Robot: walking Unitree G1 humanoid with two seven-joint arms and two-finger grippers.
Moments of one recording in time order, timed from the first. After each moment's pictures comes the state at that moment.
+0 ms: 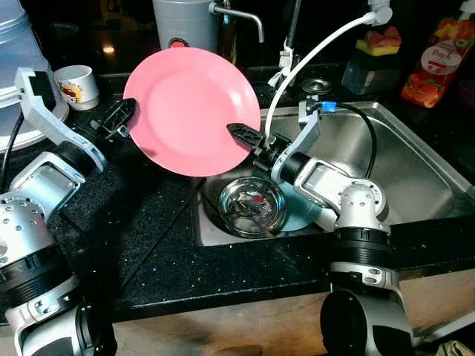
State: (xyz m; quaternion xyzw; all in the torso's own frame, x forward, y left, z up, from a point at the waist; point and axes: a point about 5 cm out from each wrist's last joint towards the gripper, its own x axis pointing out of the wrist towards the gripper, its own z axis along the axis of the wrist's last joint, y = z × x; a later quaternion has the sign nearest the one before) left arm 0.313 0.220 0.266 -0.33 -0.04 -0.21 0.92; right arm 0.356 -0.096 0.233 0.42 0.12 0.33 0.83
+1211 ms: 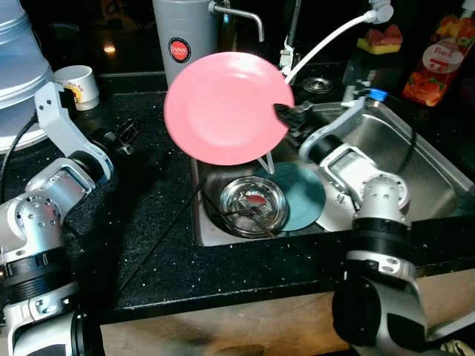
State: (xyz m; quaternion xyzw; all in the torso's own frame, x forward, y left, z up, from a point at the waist) left arm 0.330 0.237 0.244 -0.22 -0.01 -0.06 0.97; right arm 0.377 -0.165 0.252 0.44 0.01 0.19 0.88
